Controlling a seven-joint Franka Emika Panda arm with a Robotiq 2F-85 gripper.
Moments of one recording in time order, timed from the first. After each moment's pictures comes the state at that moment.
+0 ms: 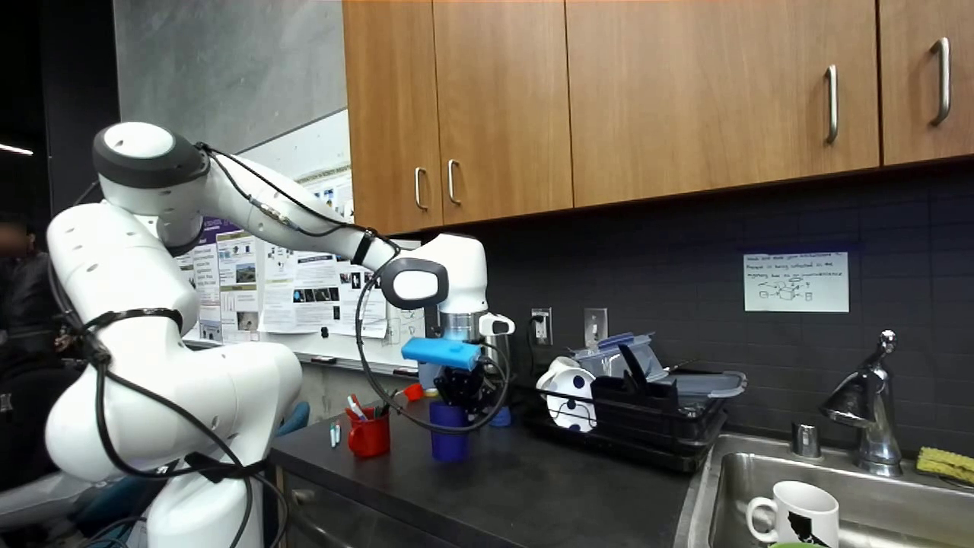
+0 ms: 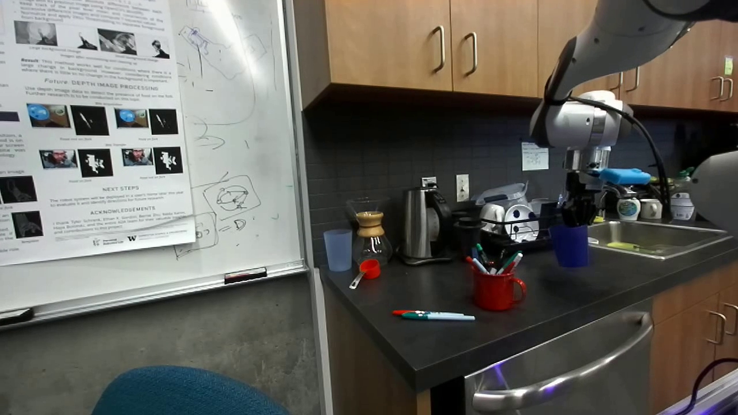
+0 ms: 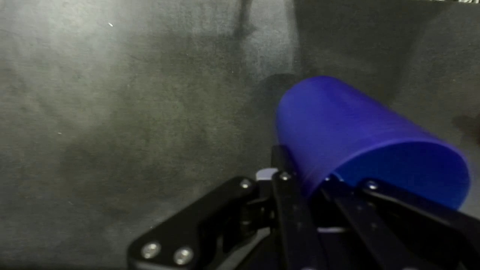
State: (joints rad) arm 1.87 0.71 -2.15 -2.66 0.80 2.11 -0.95
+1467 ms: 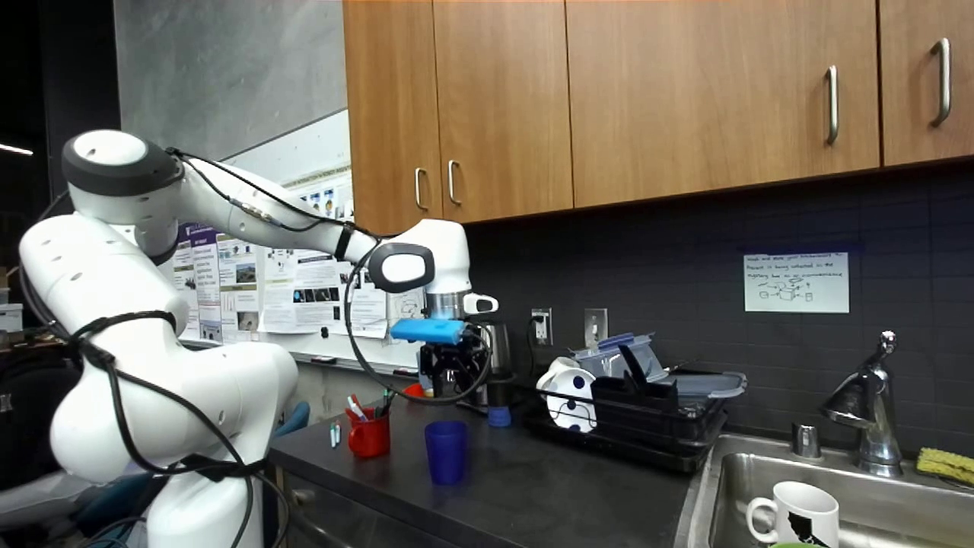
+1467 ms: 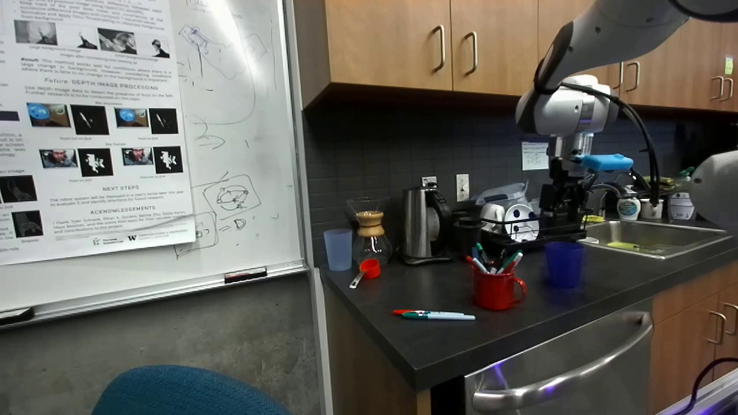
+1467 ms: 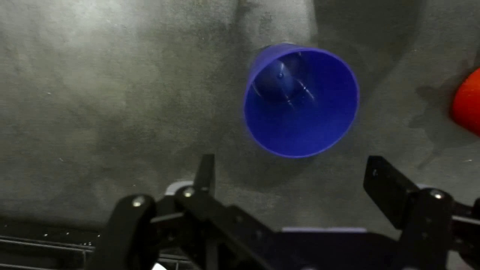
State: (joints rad) arm 1.97 0.80 -2.18 -2.62 0.79 2.04 -0.85
